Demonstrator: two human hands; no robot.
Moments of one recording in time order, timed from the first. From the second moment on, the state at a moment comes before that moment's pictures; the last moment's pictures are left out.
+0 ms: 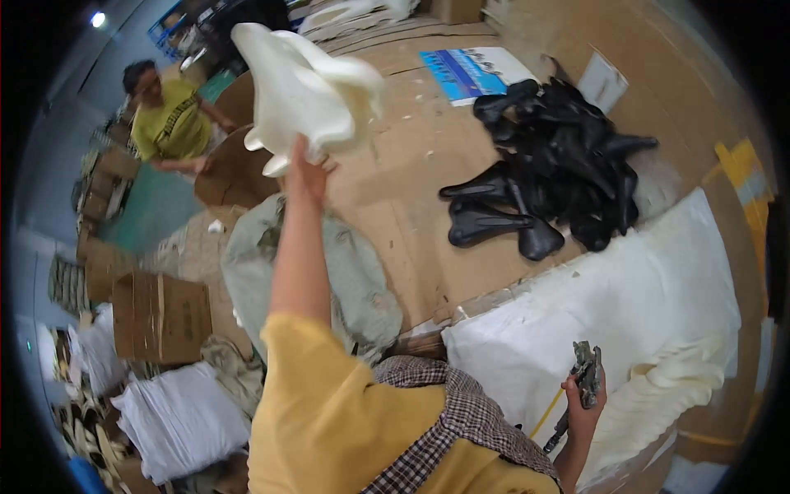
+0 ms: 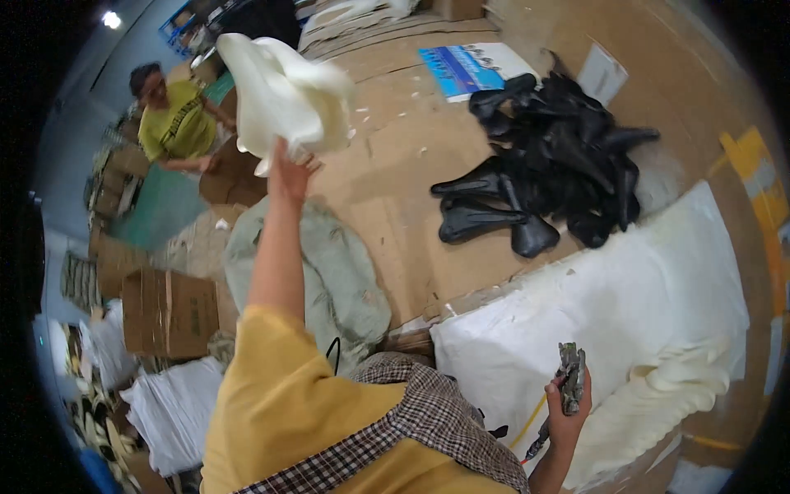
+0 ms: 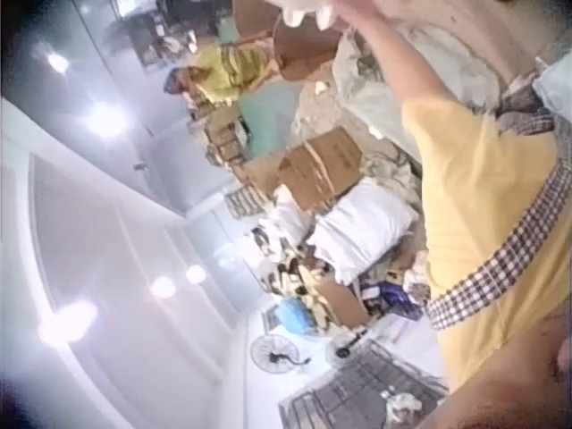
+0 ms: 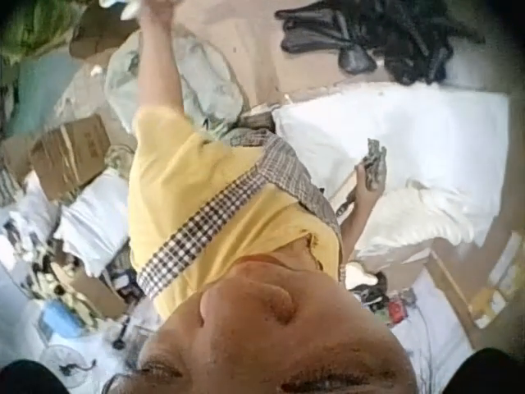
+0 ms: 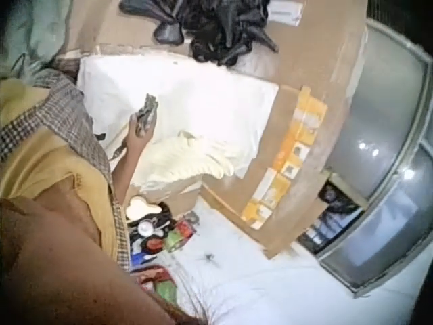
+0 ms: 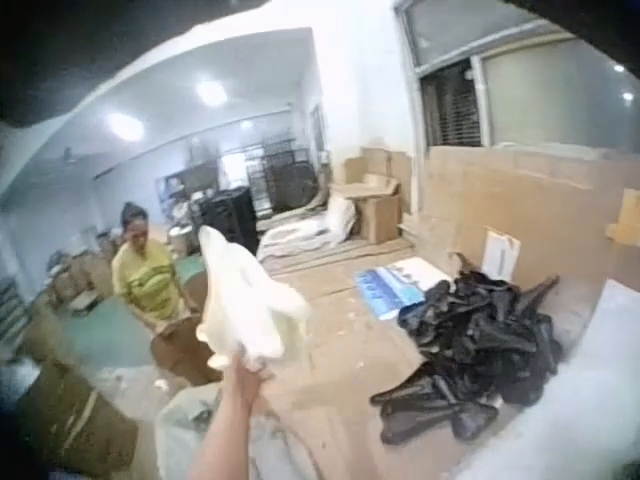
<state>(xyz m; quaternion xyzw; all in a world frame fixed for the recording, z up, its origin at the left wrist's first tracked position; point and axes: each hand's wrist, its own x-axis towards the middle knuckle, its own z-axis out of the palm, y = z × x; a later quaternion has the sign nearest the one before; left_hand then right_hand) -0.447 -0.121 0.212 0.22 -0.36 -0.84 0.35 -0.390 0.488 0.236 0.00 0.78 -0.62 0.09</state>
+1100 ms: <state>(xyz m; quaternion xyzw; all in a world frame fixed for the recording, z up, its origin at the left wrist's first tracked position) -0.476 0.417 0.110 -0.09 -0.64 -0.69 -0.33 -0.019 0.515 0.271 0.41 0.70 -0.56 -0.19</state>
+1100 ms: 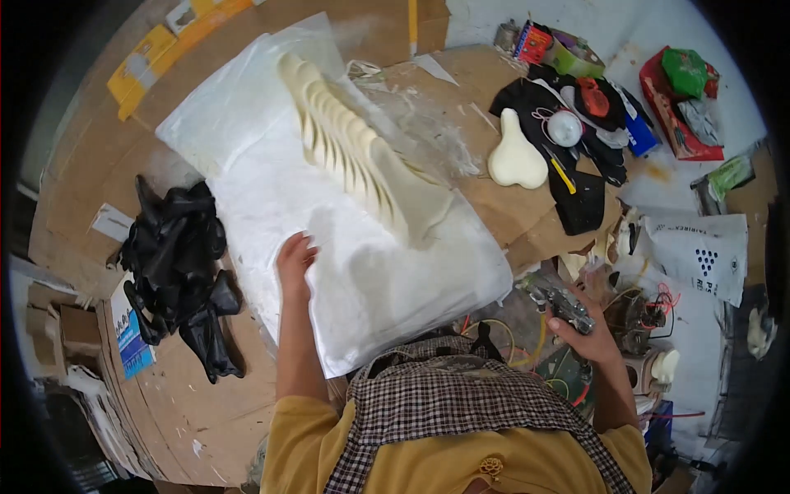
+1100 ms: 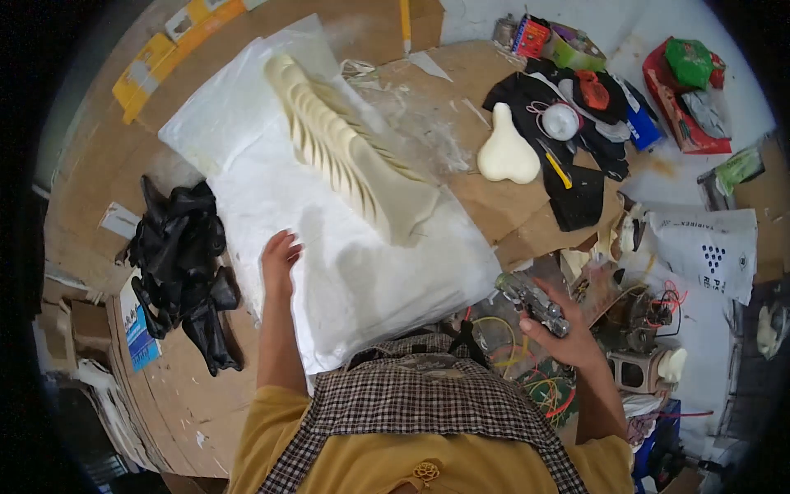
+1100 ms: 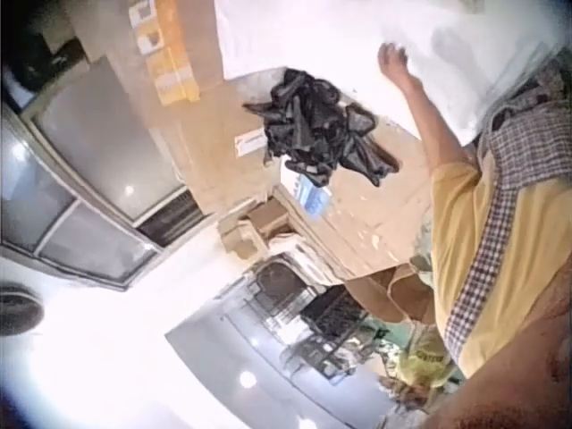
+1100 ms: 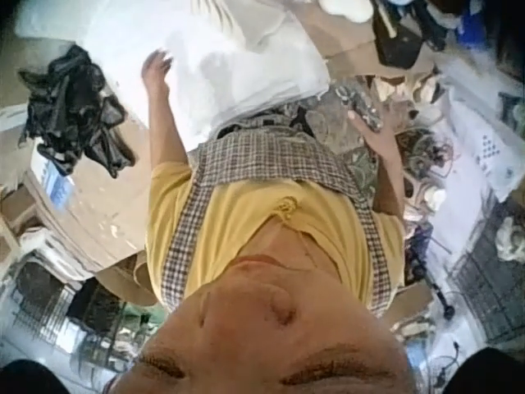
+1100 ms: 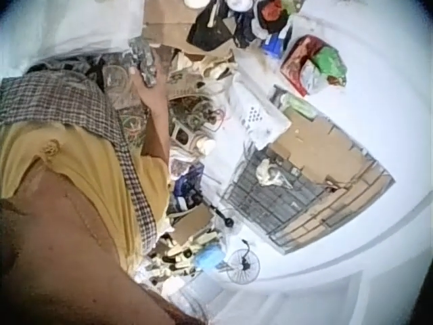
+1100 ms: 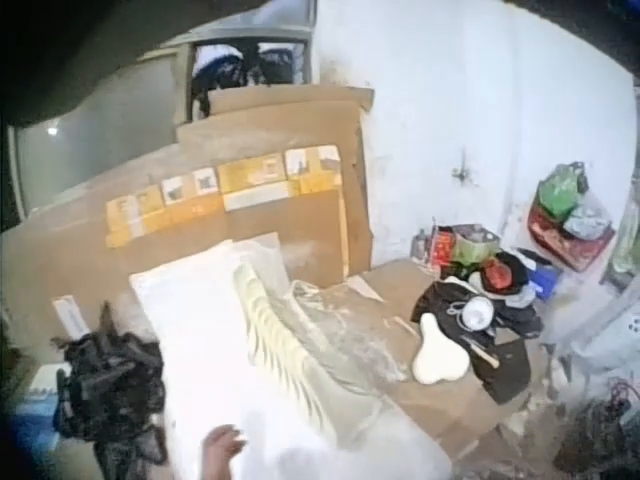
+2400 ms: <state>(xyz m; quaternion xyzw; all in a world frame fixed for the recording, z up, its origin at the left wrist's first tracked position) -0.345 0.563 0.046 -0.28 -0.84 -0.46 0.07 0.048 0.592 0.253 0.27 0.66 -0.67 -0.22</state>
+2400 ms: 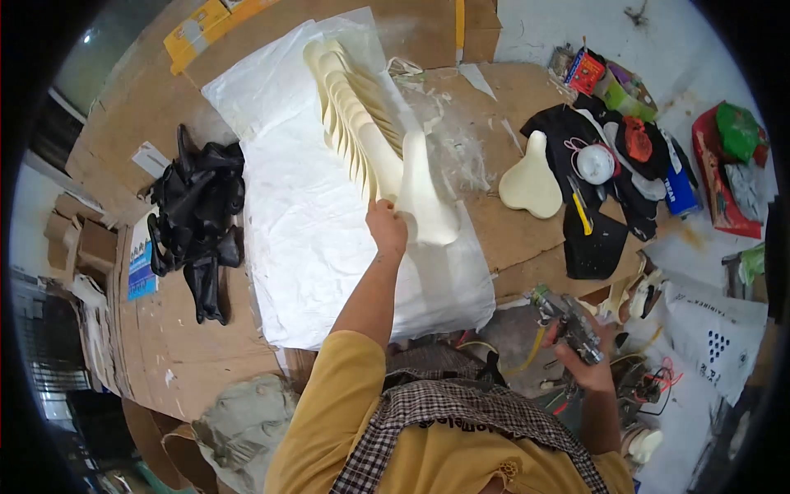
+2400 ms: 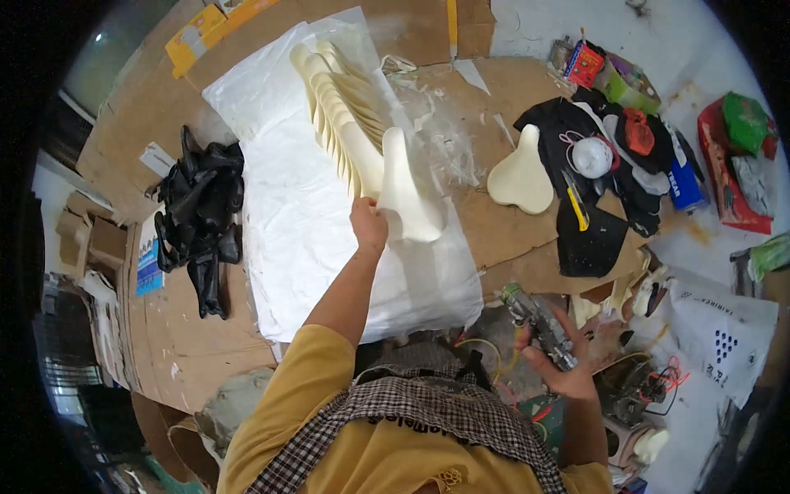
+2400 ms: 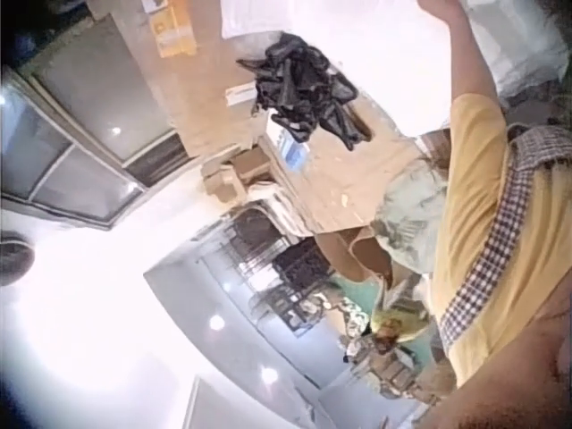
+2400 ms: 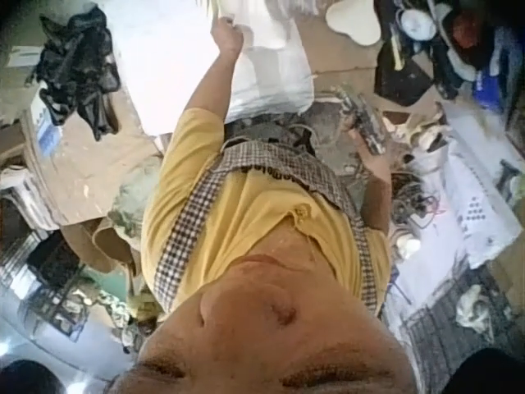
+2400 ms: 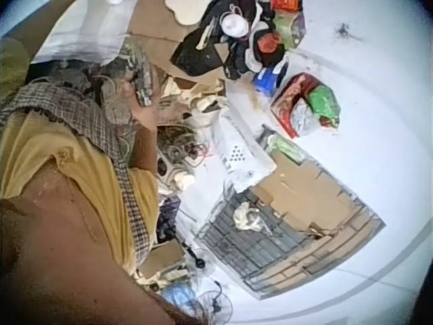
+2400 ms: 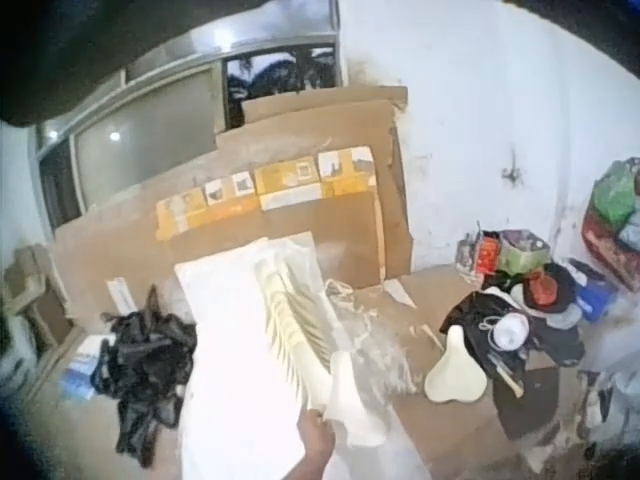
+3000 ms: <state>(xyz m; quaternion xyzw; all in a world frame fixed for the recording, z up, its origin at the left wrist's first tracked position) -0.351 0.388 0.067 -0.13 -0.71 -0.68 -0.09 -0.004 0.643 0.276 0.18 0.66 -0.68 -0.27</state>
